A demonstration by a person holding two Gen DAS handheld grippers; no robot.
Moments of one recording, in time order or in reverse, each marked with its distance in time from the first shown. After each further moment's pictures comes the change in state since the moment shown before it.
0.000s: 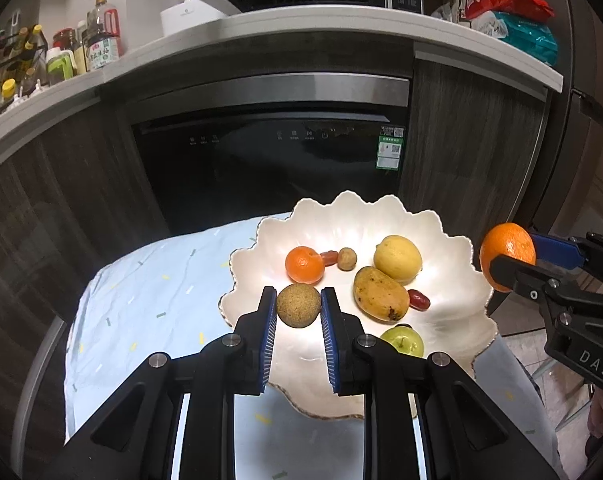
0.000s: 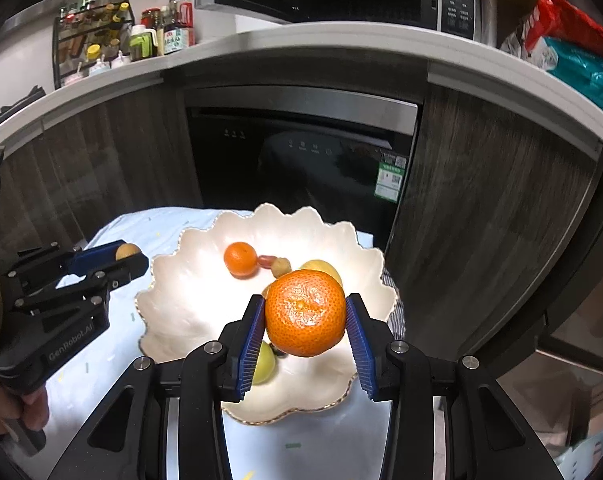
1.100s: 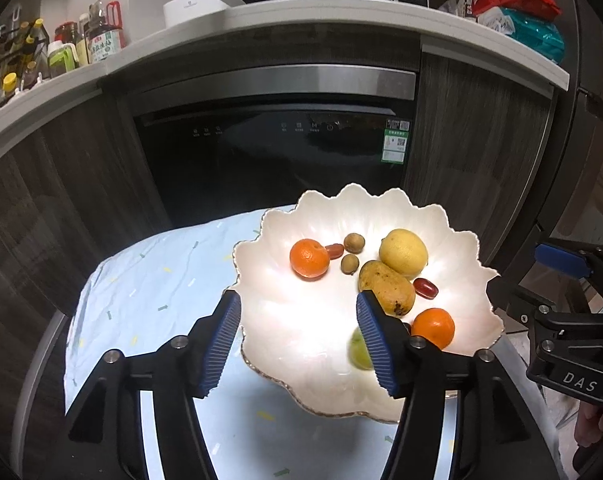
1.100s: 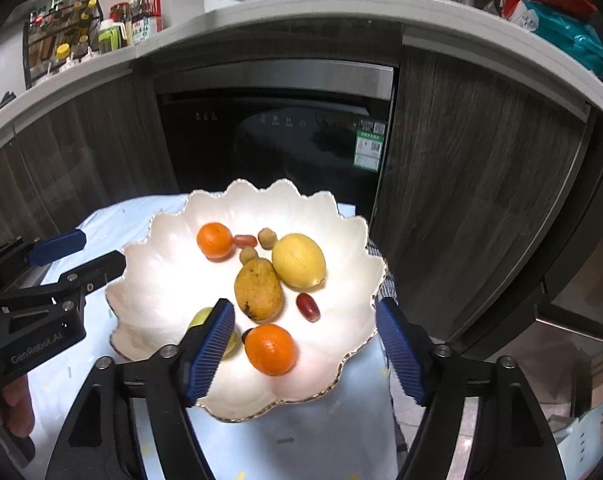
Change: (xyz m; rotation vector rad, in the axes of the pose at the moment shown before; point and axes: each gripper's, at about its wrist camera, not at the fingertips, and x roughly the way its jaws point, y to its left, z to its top) left arm -0.003 0.004 0.001 -0.008 0.020 0.011; right arm 0.009 -0.006 -0.011 0.076 0.031 -0.062
